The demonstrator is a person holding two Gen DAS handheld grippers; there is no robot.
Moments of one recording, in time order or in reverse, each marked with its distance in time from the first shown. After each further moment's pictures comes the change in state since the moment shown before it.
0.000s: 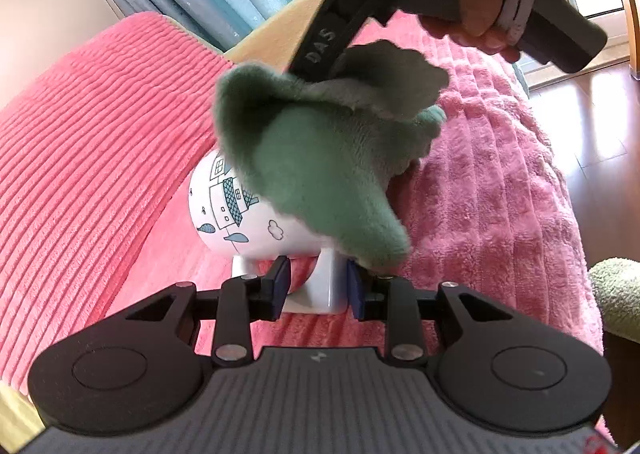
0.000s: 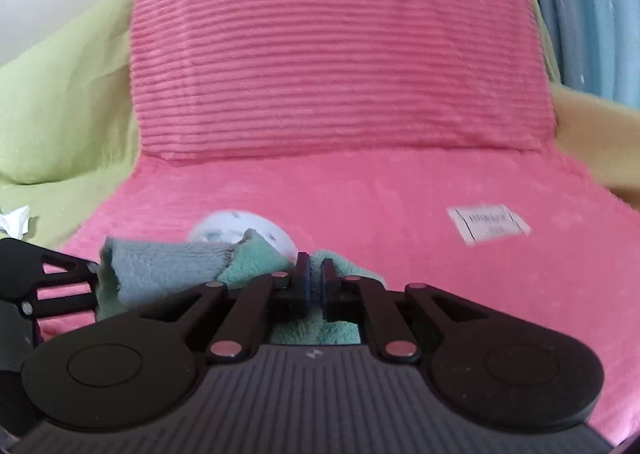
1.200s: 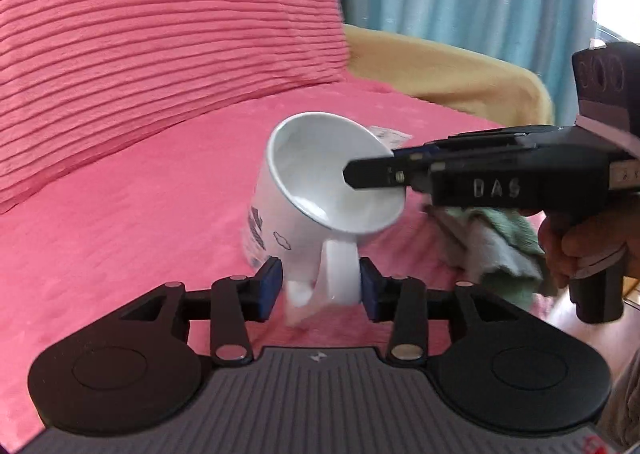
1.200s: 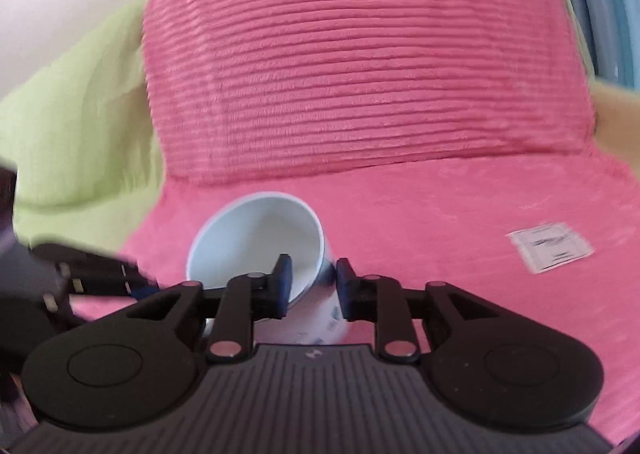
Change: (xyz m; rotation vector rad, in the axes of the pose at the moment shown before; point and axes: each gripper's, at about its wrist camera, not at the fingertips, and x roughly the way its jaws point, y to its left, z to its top) left arm 0.003 0.128 -0.024 -0.735 0.046 -0.163; right arm 0.043 0.022 0.025 0.119 -0.027 0.134
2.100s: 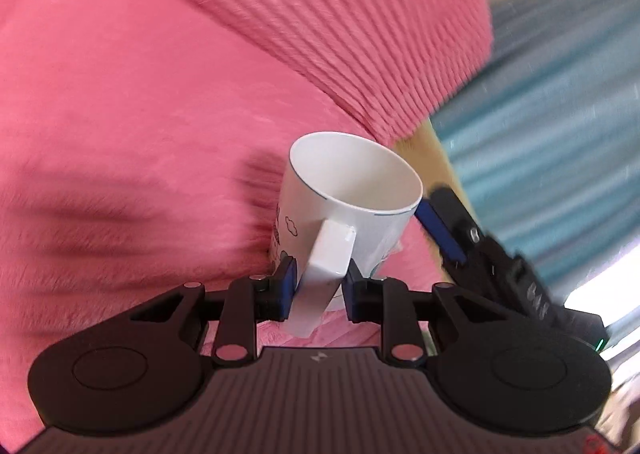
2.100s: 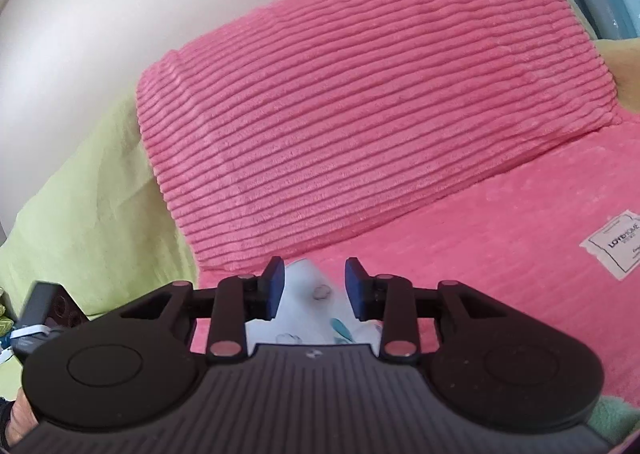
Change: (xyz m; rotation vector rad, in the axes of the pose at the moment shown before) left arm 0.018 0.144 -0.039 -0.936 -0.023 -0.327; right arm 0.034 0.002 0.025 0.197 -0.187 0.114
